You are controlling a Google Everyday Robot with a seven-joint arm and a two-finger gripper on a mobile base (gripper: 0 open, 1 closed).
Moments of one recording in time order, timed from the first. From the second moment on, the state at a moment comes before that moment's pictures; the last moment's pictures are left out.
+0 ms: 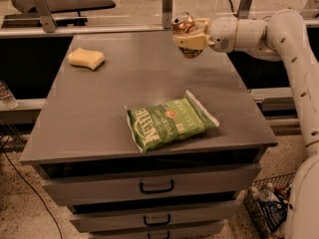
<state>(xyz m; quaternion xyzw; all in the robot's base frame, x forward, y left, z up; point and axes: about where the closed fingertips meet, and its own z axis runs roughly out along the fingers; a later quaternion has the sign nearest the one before) 0.744 -0.095 0.958 -0.47 0.57 0.33 0.59</state>
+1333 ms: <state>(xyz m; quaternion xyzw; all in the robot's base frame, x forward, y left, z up) 0.728 -0.102 0.904 -0.50 0.52 0.37 0.59</state>
